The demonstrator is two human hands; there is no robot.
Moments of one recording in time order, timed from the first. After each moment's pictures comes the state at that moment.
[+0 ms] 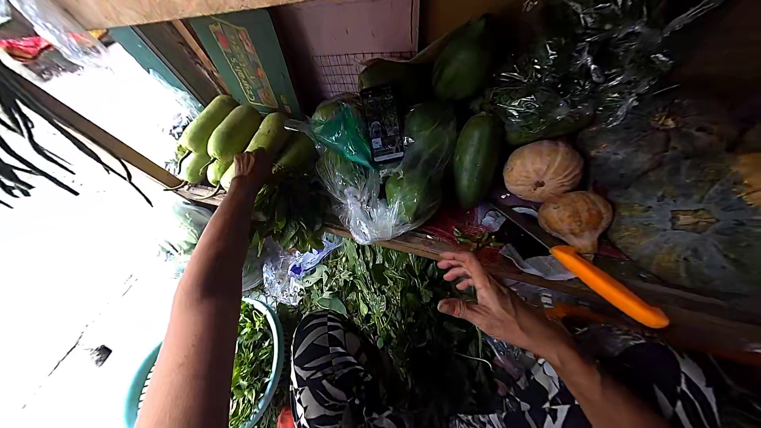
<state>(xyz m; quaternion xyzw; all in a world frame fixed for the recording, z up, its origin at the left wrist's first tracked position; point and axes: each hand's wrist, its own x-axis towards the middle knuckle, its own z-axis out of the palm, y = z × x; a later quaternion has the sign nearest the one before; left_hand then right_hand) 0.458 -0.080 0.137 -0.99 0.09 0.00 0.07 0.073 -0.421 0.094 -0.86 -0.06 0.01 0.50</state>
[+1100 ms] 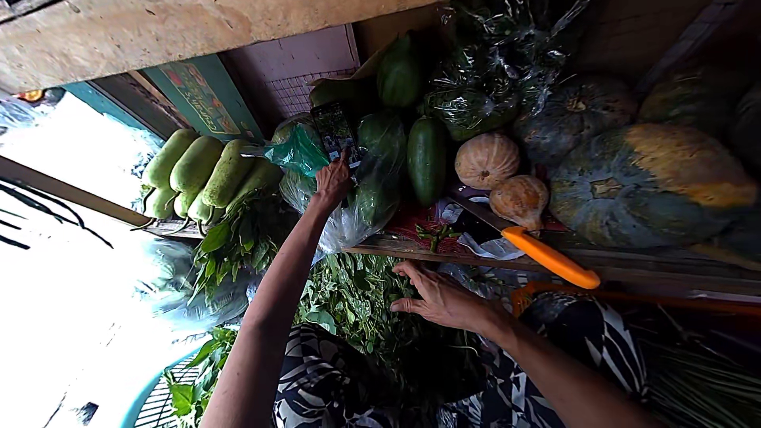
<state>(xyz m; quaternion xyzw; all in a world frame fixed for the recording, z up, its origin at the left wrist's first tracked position) 0.363 -0.307 0.124 -0.97 0.23 0.04 -0.03 0.081 -0.419 0.102 -0.89 -0.07 0.17 0.41</state>
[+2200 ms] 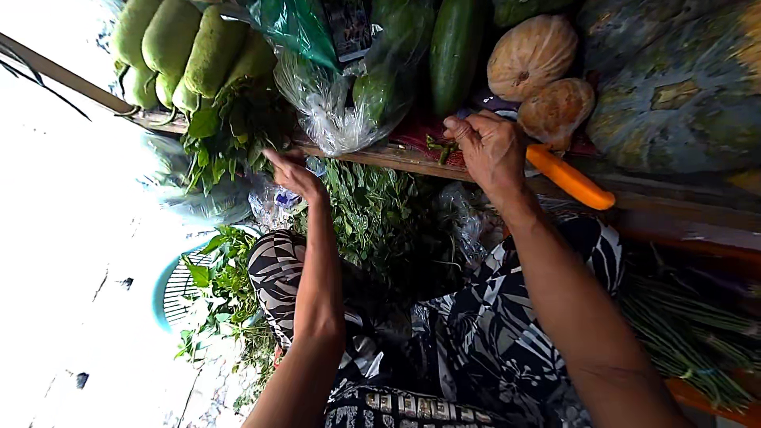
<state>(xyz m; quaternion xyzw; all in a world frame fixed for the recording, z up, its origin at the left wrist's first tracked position) 0.238 -0.199 0.018 -0.69 -0.13 -0.30 -0.65 0.097 -0.463 0.094 -0.91 0.08 -0.23 0.34</state>
